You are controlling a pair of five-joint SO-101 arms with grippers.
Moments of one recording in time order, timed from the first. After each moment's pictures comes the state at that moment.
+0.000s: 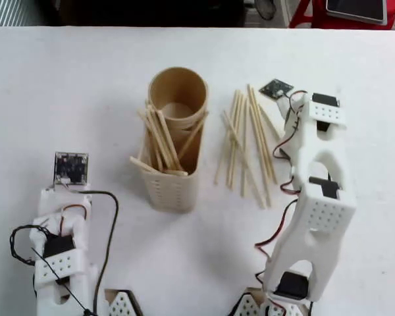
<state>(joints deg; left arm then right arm) -25.4 -63.5 96.7 18.2 -21.0 8.8 36.4 -14.3 73.9 54.5</state>
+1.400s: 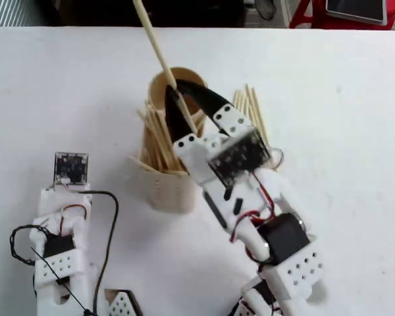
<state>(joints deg) -25.4 -63.5 96.7 18.2 -21.0 -36.7 -57.2 40.7 20.4 17.3</state>
